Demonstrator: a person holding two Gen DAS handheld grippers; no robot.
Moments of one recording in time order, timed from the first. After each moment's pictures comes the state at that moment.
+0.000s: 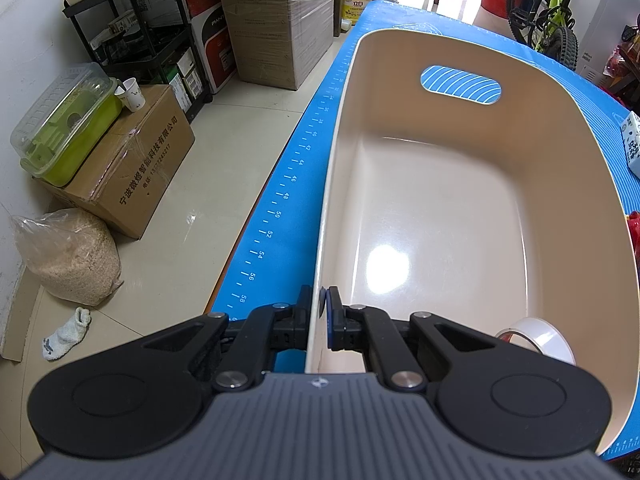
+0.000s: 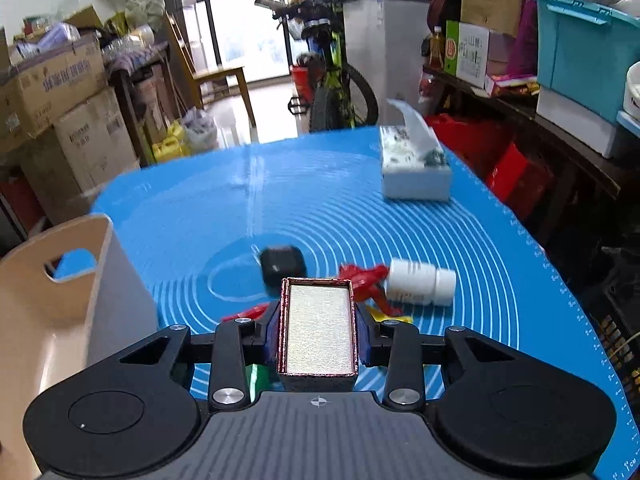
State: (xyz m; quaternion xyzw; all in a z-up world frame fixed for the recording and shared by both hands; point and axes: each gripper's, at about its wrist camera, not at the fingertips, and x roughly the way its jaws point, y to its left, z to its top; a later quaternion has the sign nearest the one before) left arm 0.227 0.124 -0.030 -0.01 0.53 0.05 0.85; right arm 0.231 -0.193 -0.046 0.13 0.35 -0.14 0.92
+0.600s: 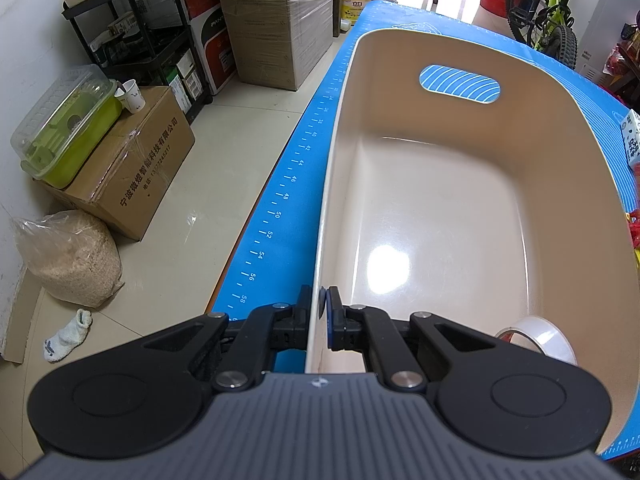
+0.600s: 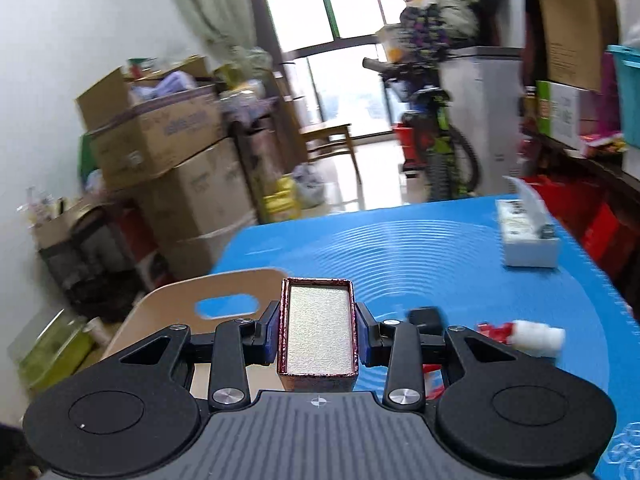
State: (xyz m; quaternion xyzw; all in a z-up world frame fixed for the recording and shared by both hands) left arm 0.227 0.123 -0.028 -0.01 0.53 0.05 0.85; right arm 0.210 -0.124 0.004 0.13 0.25 0.01 0.96
